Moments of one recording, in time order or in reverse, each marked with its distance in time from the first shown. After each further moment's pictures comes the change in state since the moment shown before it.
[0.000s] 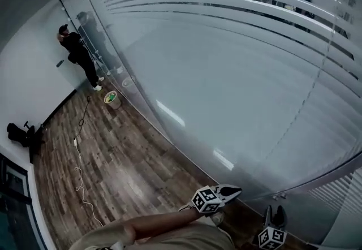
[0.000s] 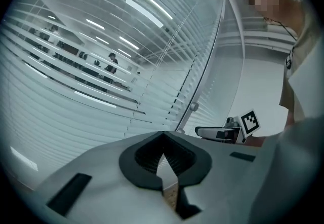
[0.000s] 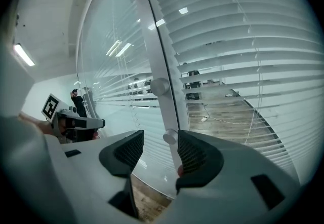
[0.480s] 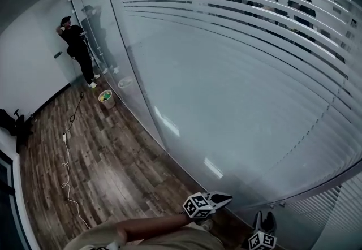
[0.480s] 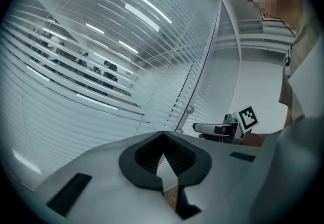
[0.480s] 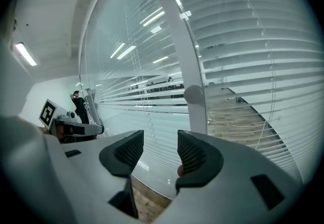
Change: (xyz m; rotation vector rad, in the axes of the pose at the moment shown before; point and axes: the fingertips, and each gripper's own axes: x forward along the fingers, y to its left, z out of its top) left arm -0.058 0.010 0.003 0.025 -0.033 0.002; right arm 0.004 0.067 0.011 -0.014 -0.050 -0.020
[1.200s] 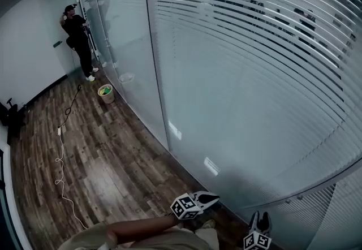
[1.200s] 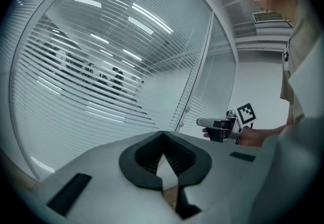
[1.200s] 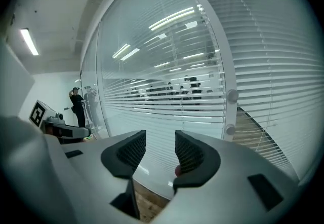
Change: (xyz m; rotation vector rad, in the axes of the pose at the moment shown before) left arm -0.188 0.034 -0.015 0.024 -0.052 0.066; right arm -0.027 0.142 -0.005 -0.054 -0.046 -0.026
